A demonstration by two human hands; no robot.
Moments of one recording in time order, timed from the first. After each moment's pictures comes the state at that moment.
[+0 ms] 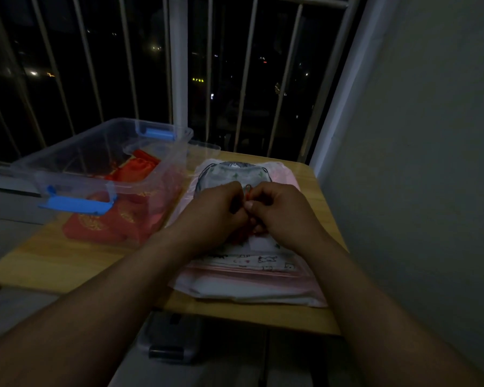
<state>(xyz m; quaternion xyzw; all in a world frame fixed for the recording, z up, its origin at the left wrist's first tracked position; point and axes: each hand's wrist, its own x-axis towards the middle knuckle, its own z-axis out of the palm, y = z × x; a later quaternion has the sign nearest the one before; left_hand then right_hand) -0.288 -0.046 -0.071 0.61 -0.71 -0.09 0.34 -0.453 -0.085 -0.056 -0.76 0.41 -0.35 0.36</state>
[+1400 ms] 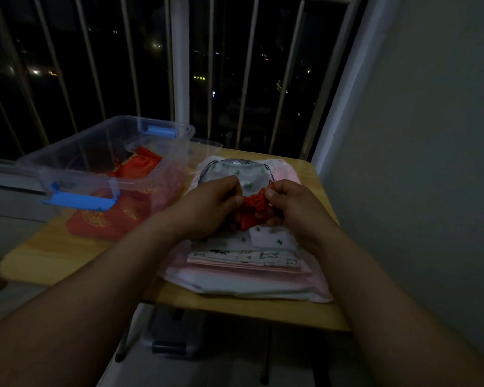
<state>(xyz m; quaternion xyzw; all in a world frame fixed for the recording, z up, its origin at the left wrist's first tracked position) -0.269 -0.044 -0.061 0.59 -0.70 -0.21 0.33 -0.462 -0.097 -0.059 -0.62 0.44 -0.38 0.53</state>
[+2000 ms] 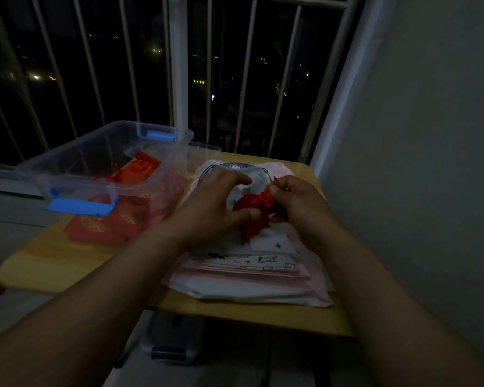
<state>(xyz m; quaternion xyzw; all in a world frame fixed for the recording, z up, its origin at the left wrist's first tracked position) -0.274 -0.043 -0.066 0.58 -0.73 -0.10 0.35 -0.467 -0.096 -0.047 -0.64 0.45 -0.39 0.48</state>
